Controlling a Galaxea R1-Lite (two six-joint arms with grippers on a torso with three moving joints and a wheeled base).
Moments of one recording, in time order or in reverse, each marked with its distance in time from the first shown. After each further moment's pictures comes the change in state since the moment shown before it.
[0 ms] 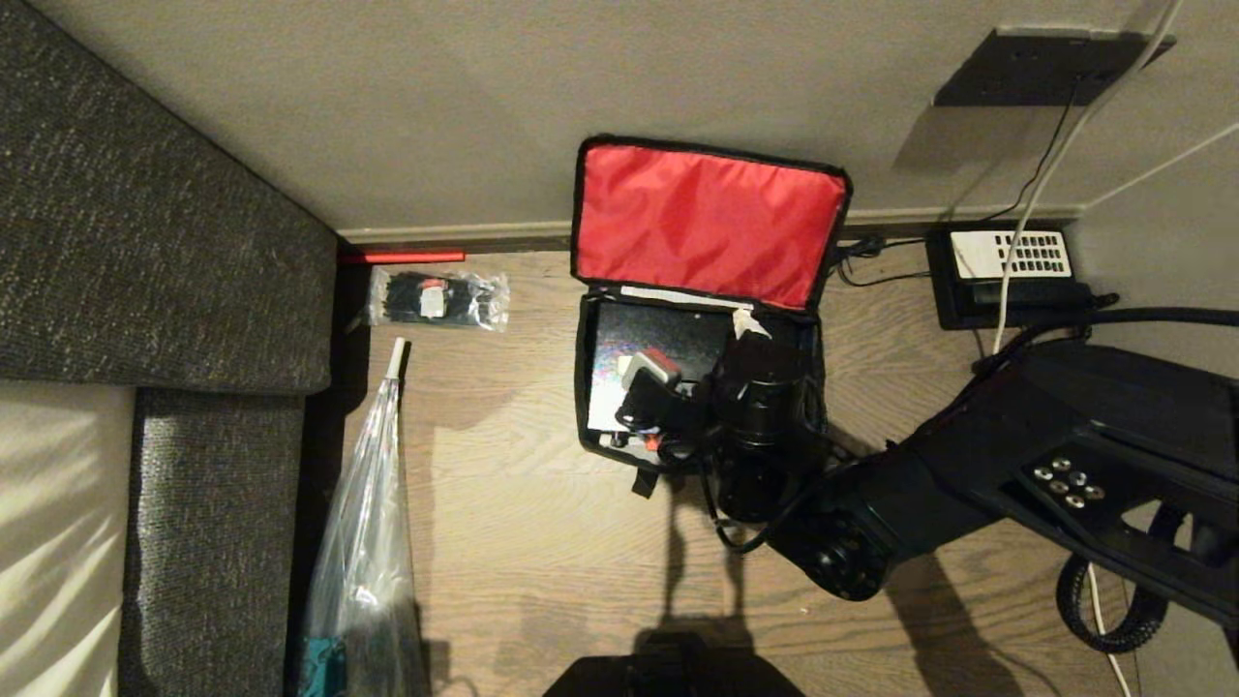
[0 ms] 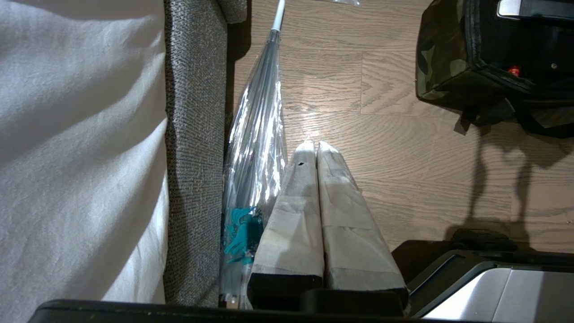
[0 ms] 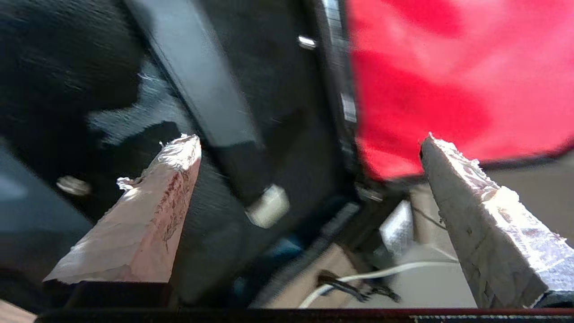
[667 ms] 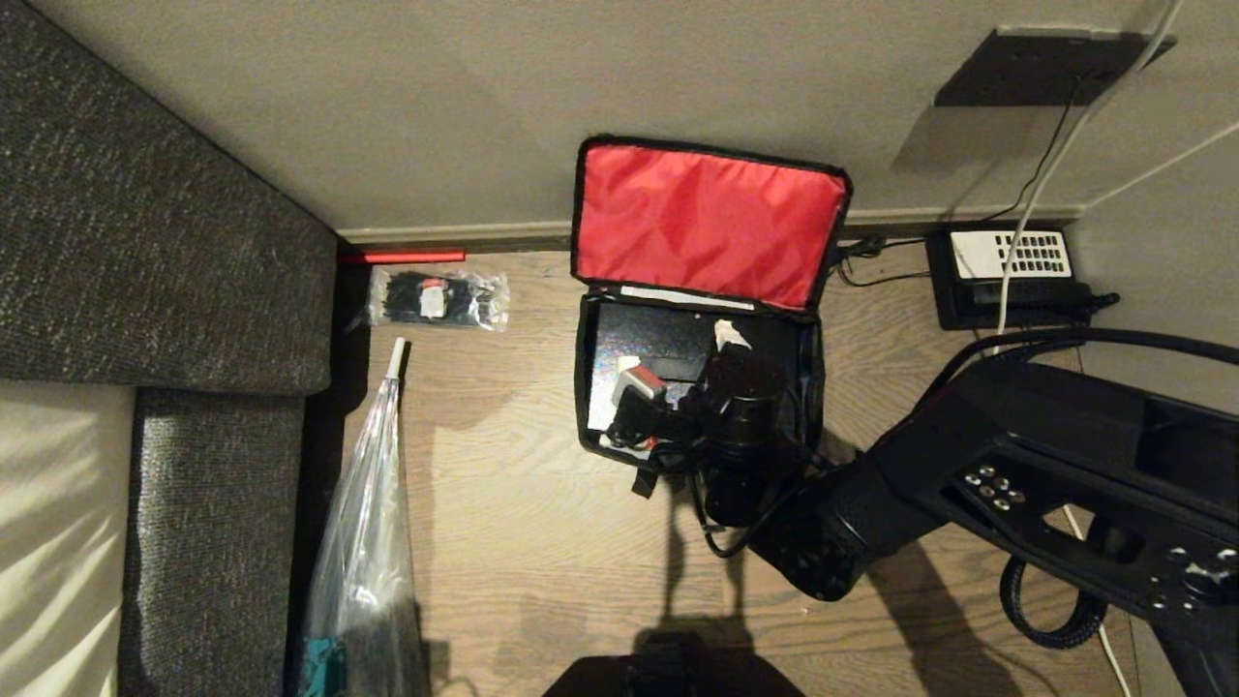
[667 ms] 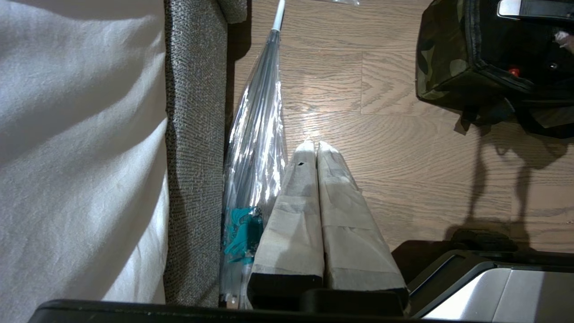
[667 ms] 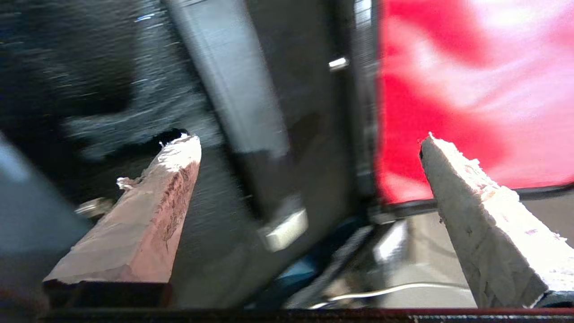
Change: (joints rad) left arm 0.000 0.000 0.000 0.000 0.000 0.000; right arm -0.009 0.079 -0.038 -0.072 0.039 -0.091
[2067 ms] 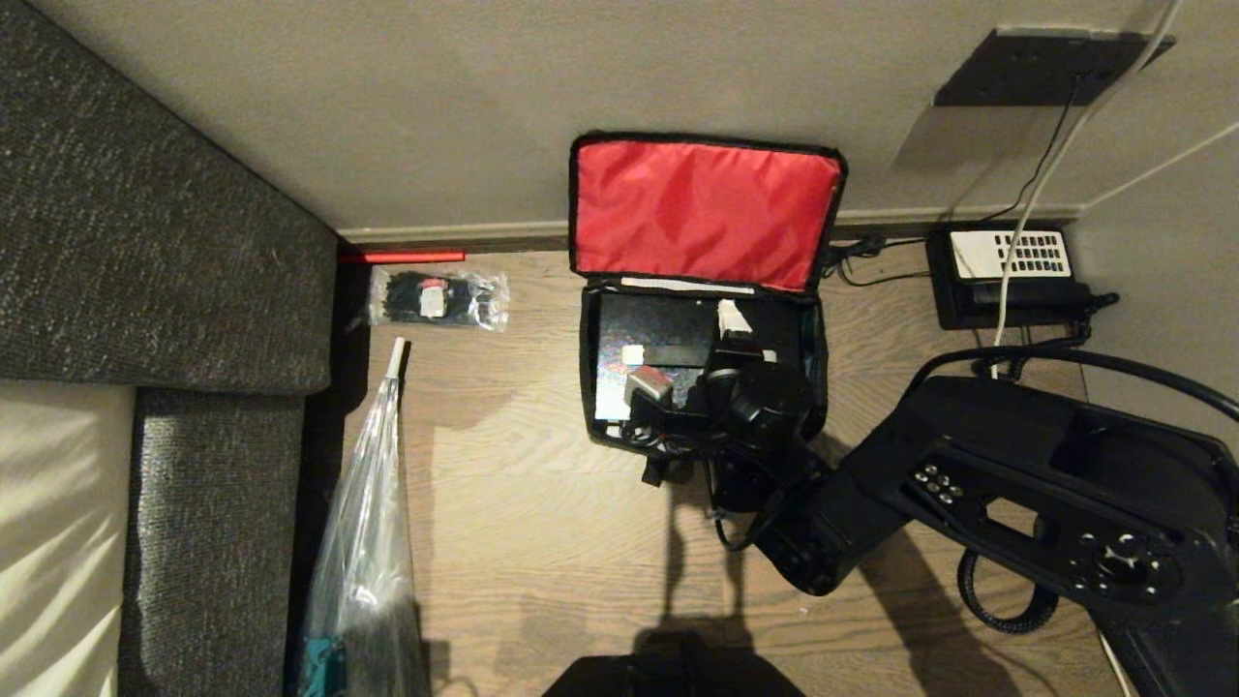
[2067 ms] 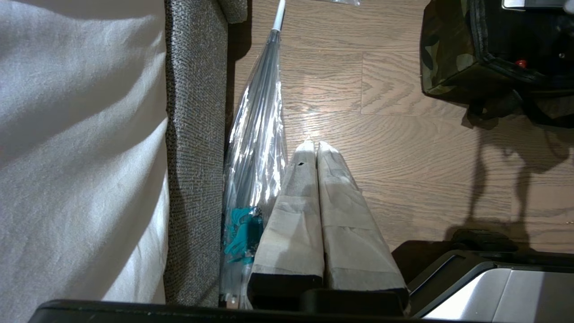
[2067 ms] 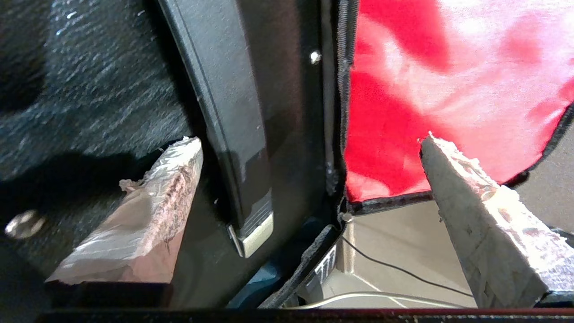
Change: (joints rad) left arm 0.000 0.000 0.000 0.000 0.000 0.000; right arm -0.059 0.101 -0.042 -0.261 0.059 -0.305
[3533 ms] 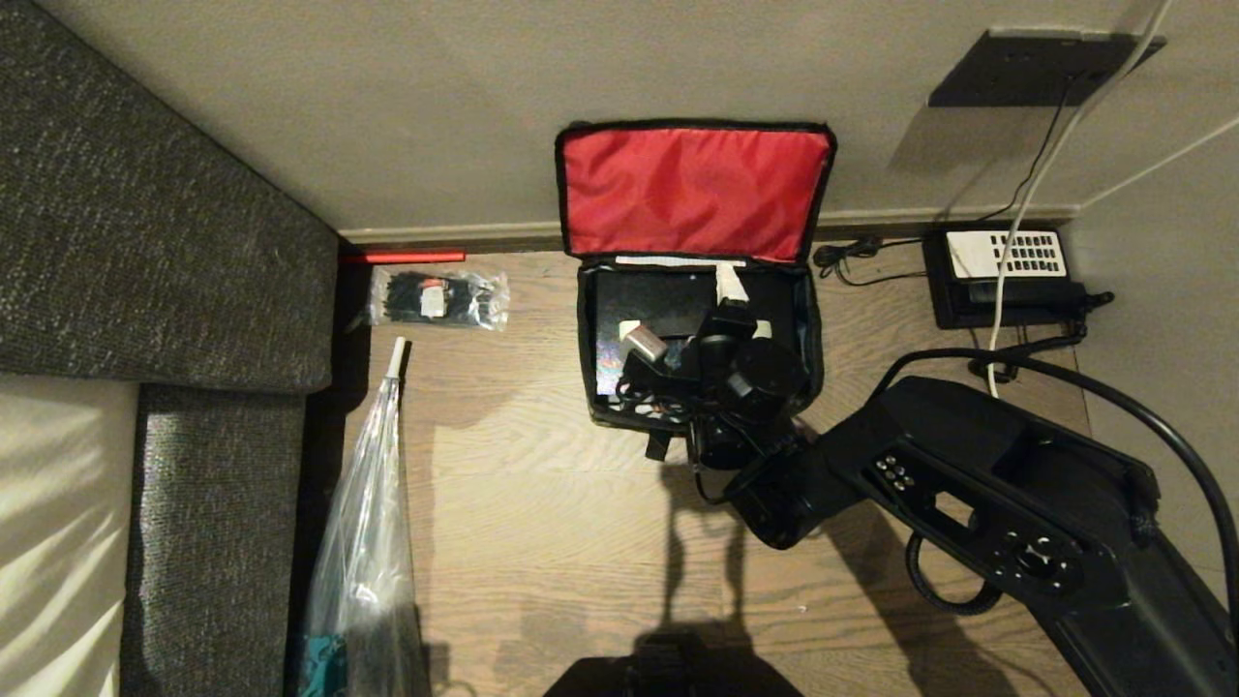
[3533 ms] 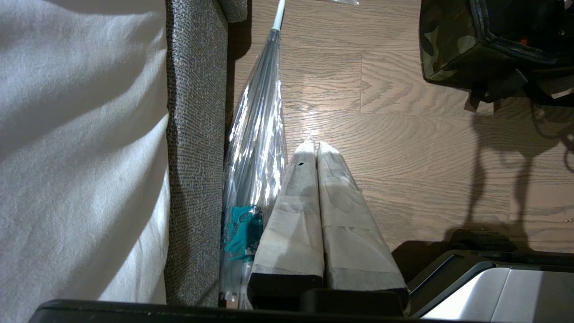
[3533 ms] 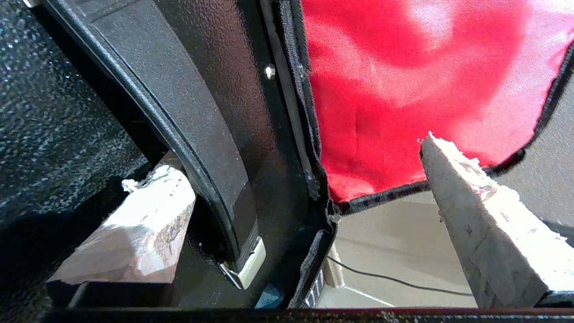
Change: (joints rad) left arm 0.000 0.000 0.000 0.000 0.000 0.000; right arm -0.072 0.134 -0.270 -0.015 0.055 0.001
